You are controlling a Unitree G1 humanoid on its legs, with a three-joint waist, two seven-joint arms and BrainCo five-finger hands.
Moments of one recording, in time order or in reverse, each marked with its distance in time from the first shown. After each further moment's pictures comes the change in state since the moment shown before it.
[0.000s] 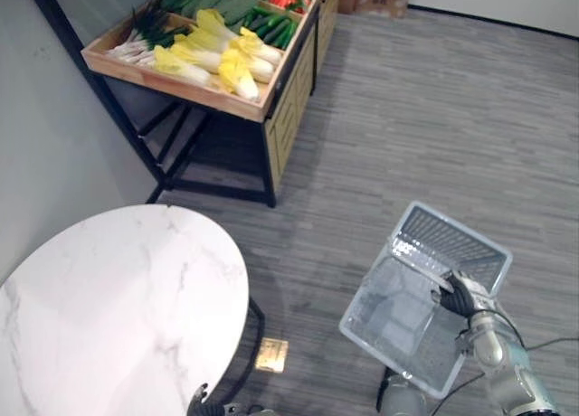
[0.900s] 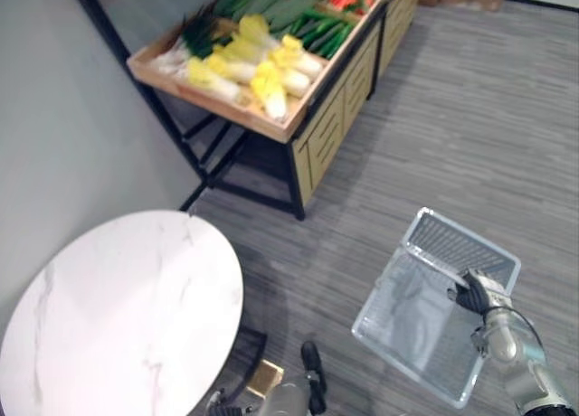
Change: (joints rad) left arm 0.018 -0.111 0.057 -0.027 -0.022 0.005 -0.021; right arm -0.045 -0.073 0.009 0.030 0.001 0.029 0.002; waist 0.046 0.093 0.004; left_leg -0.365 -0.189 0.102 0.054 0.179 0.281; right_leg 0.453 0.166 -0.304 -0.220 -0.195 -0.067
